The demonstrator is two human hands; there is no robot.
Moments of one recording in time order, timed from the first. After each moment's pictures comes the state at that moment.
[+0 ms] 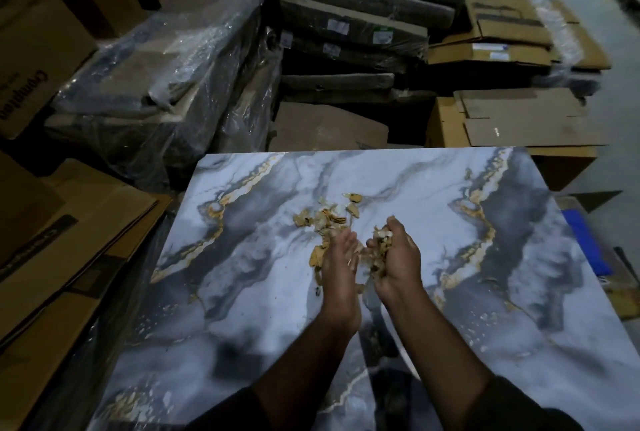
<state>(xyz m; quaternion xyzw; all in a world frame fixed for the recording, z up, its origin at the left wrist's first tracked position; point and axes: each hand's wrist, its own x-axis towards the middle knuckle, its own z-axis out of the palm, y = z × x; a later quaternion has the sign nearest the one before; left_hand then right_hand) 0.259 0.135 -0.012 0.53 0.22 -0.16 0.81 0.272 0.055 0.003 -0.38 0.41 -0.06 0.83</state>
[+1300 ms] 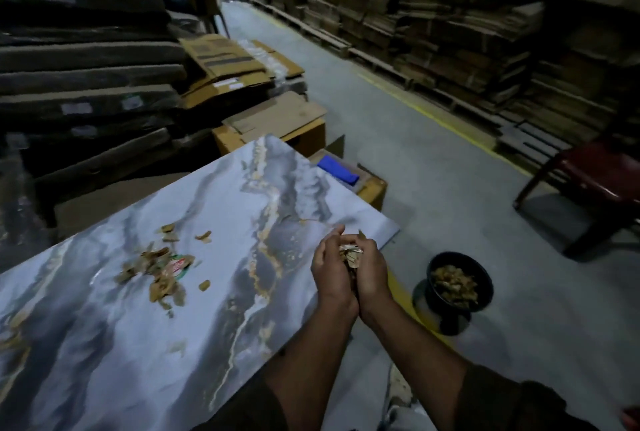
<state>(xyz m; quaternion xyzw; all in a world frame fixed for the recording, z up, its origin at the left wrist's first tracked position) 0.001 0.008 0.036 0.54 0.05 -0.36 0.76 -0.034 -0.015 0.045 -0.36 0.45 -0.28 0.77</state>
